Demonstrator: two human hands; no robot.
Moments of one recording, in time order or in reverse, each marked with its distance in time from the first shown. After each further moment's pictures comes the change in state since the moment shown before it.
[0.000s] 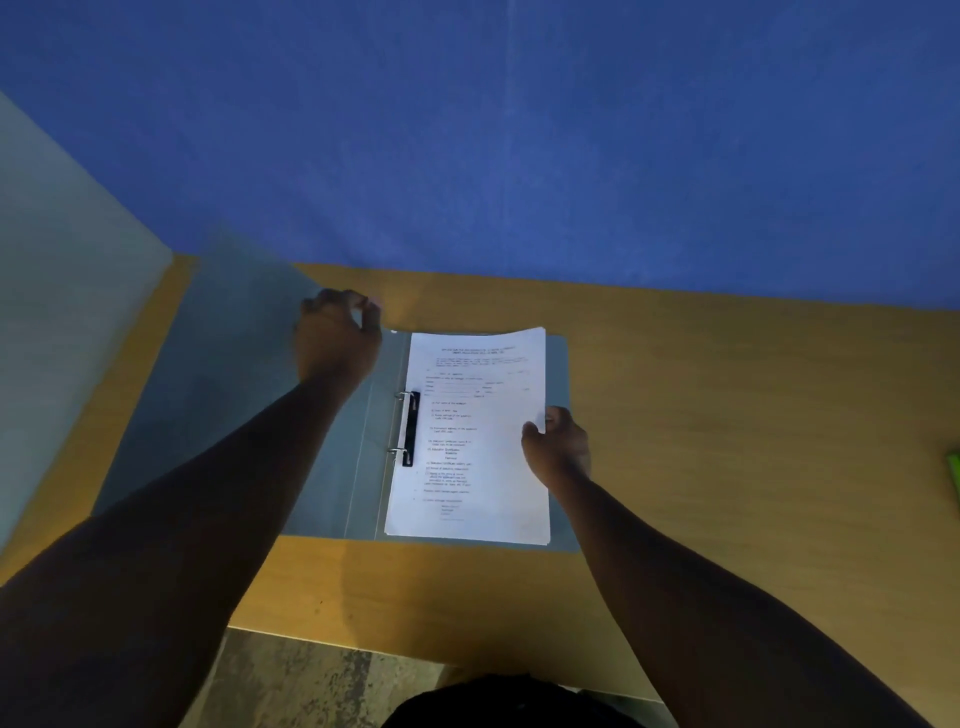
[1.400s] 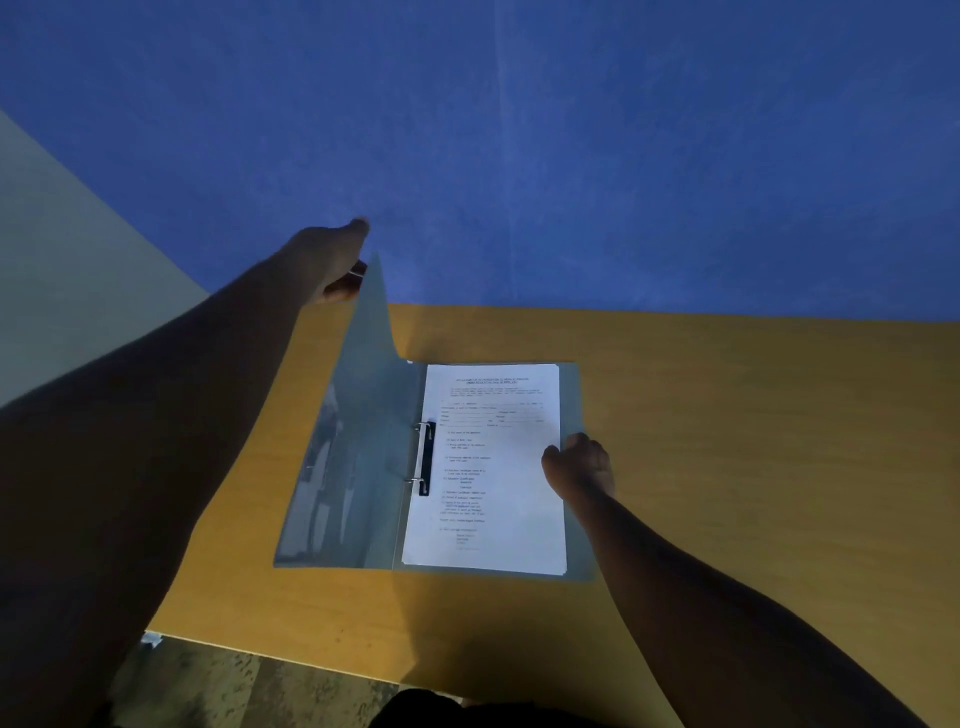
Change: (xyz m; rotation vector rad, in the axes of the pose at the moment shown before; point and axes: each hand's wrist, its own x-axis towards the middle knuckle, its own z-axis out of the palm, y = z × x) left_hand 0.103 0.076 -0.094 -0.371 -0.475 -0.515; right_hand 0.017 -0.001 -0.010 -0.139 -0.053 0.067
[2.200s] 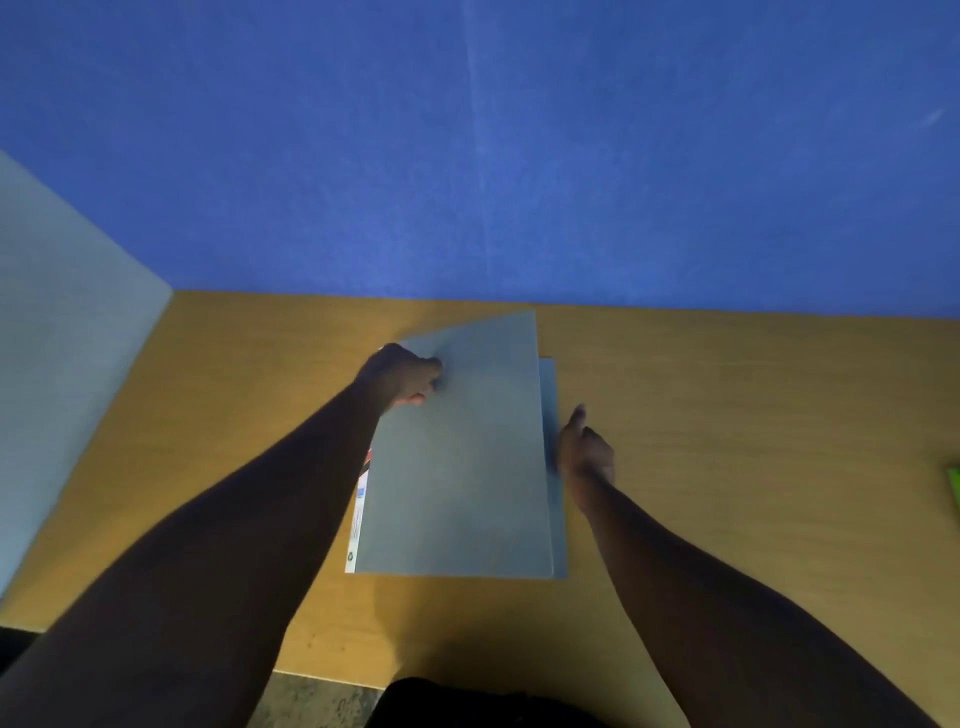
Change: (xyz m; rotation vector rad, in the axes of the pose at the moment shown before) left_hand -0.011 -0.080 0.128 0.083 -0.190 -0.048; right_hand 0.021 0.005 -0.029 0.074 -0.032 0.135
